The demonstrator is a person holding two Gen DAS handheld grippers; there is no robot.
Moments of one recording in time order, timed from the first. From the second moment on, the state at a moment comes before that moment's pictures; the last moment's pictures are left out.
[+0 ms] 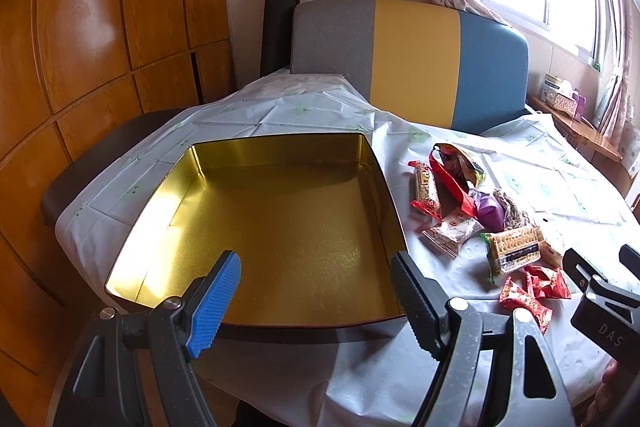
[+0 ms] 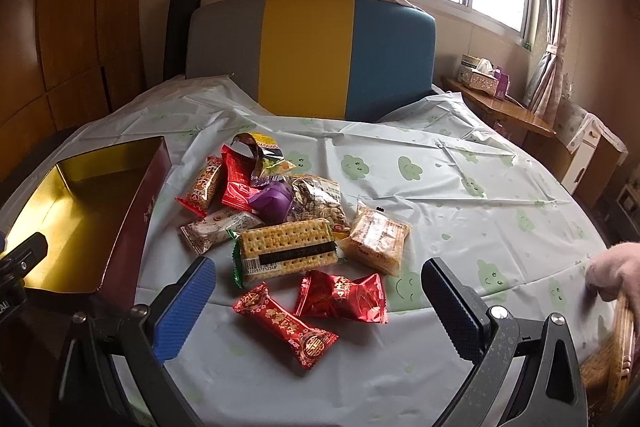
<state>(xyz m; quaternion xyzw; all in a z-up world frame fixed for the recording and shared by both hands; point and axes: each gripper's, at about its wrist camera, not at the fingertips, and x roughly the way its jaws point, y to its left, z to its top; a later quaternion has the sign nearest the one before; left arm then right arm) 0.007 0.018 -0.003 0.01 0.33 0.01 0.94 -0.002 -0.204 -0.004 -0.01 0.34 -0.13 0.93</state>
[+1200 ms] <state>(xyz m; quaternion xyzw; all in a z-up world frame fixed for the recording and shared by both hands) 0.004 0.012 -0.005 0.03 0.34 -0.01 0.94 0.012 -0.243 0.019 0.01 0.34 -0.11 0.93</state>
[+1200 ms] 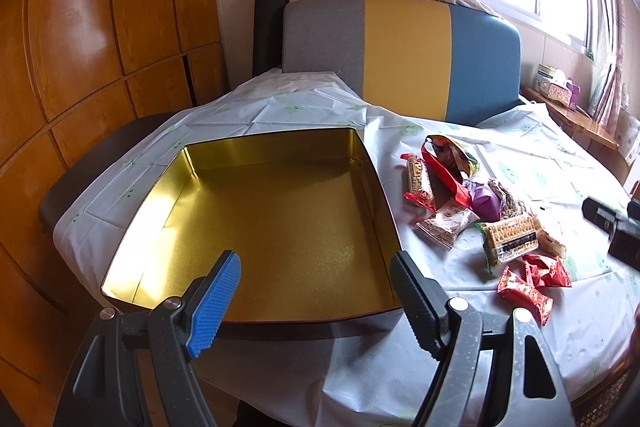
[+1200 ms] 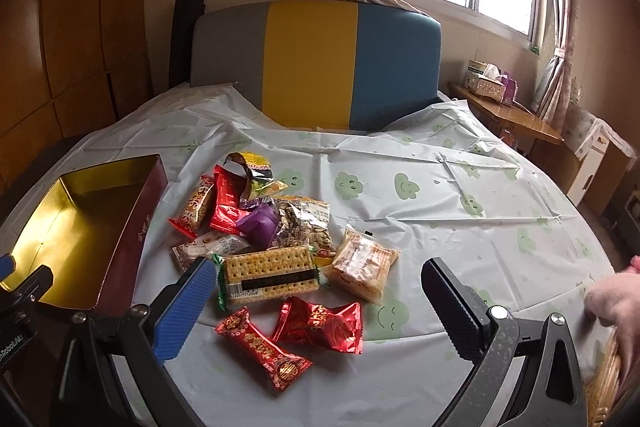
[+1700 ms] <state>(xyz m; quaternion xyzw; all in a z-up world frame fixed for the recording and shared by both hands) 0.007 -0.017 0.006 0.01 0.36 -0.16 0.92 0.050 -0.397 0.041 0.07 0.35 -0.20 0.91</state>
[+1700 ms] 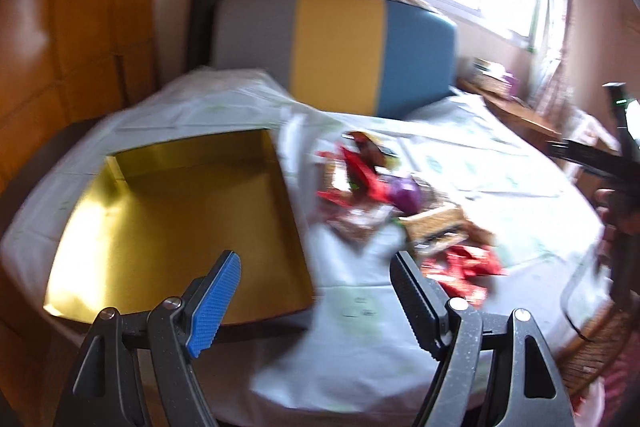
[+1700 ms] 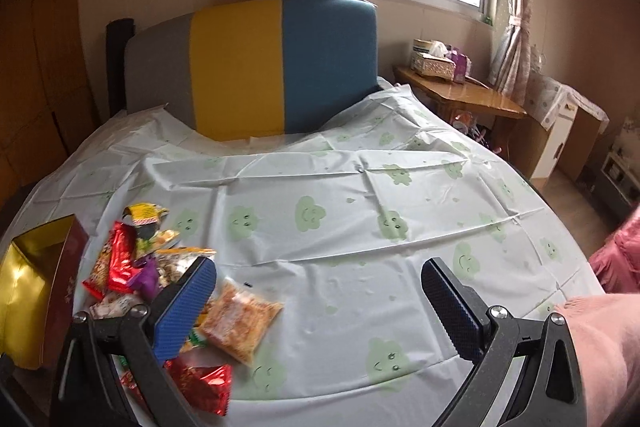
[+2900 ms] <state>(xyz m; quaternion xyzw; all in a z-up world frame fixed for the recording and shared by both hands) 0.065 -0.181 -0.084 0.07 0.57 -0.21 0.79 0.058 -0.428 0.013 0.20 0.41 -0.13 0.88</state>
